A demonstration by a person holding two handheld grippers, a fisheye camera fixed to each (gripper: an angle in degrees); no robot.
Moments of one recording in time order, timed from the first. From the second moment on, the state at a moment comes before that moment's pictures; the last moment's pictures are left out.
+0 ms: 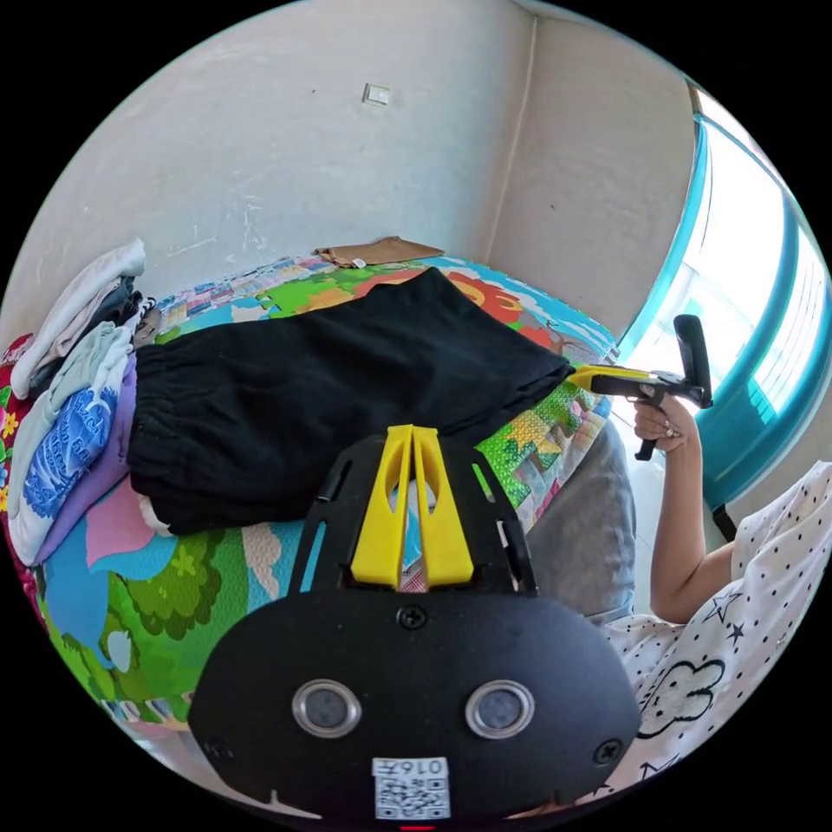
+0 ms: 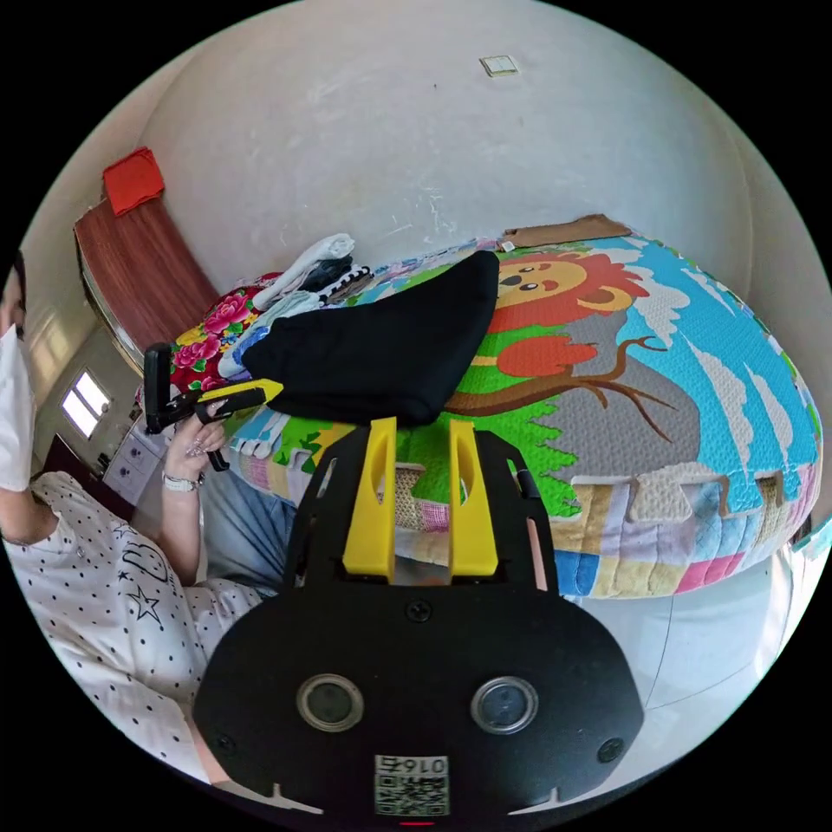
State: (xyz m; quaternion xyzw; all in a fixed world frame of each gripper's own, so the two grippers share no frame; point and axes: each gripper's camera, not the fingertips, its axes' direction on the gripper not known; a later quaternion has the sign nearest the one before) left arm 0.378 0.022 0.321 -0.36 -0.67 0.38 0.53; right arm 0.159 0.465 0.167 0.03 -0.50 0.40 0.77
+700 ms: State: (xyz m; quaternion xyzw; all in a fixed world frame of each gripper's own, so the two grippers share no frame) left arm 0.315 0.194 0.461 -0.47 -0.50 0.53 0.51; right arm 0.181 0.527 0.175 0.10 -0.48 0.44 0.75
